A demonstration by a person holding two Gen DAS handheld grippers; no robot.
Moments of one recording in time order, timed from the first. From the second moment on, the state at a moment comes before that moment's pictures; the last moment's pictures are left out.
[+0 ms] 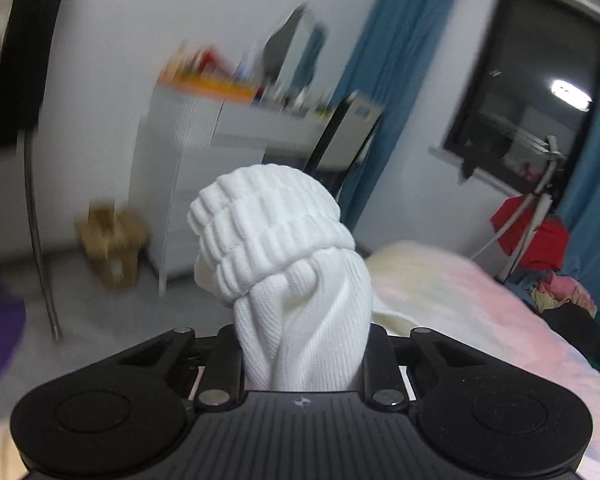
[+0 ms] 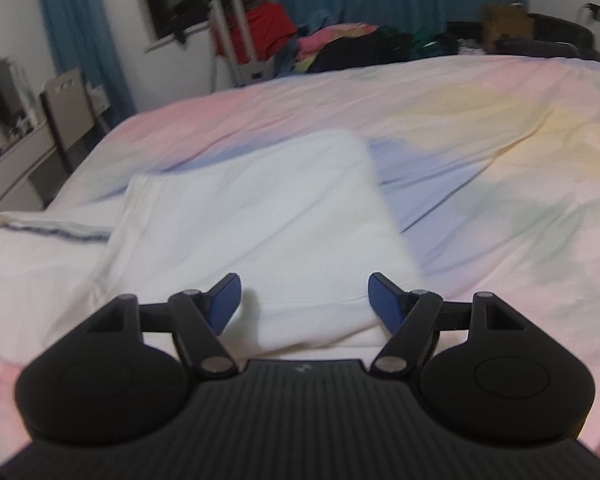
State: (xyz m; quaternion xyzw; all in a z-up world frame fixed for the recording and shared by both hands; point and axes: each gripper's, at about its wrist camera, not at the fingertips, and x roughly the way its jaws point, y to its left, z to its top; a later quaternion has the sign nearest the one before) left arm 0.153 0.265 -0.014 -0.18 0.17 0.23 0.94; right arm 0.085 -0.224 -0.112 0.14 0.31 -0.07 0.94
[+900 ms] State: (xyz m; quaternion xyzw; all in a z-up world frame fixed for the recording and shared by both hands) left arm 0.134 -0.258 -0.064 0.09 0.11 -0.04 0.99; right arm 0.024 -0.368 -0.062 0.29 0.15 -0.20 0.92
